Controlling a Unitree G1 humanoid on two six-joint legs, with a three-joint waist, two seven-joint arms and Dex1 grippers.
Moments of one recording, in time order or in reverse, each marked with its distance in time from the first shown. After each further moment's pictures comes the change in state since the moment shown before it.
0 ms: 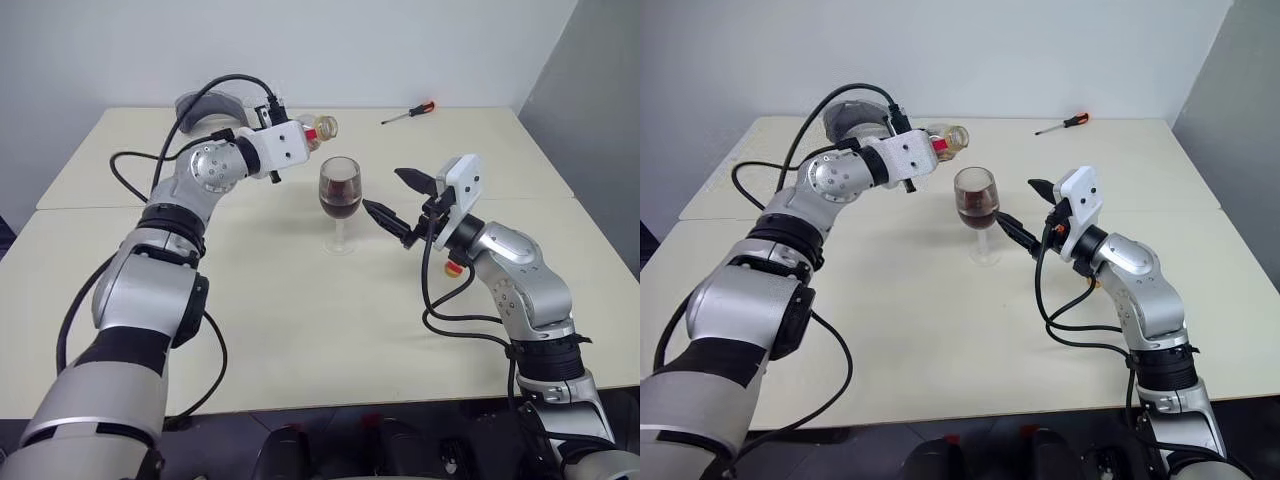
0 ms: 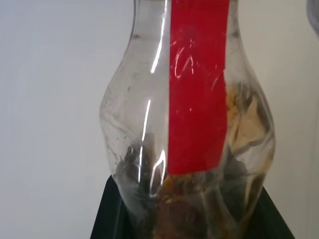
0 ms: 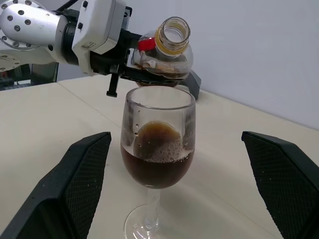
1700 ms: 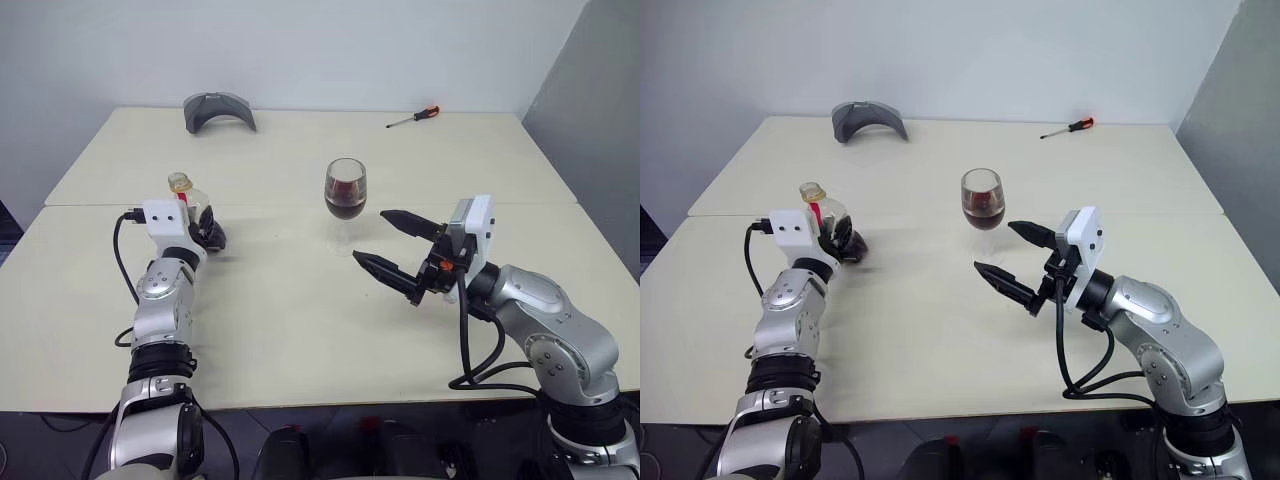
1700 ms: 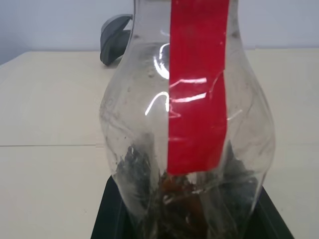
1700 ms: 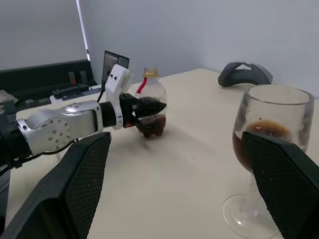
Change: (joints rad) left arm 0.777 -0.121 0.512 -0.790 -0.524 0.646 0.265; right arm 0.229 -0.085 -0.003 -0.405 0.264 0.210 -0.028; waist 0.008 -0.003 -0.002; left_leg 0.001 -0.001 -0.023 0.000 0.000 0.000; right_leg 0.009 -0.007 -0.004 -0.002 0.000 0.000
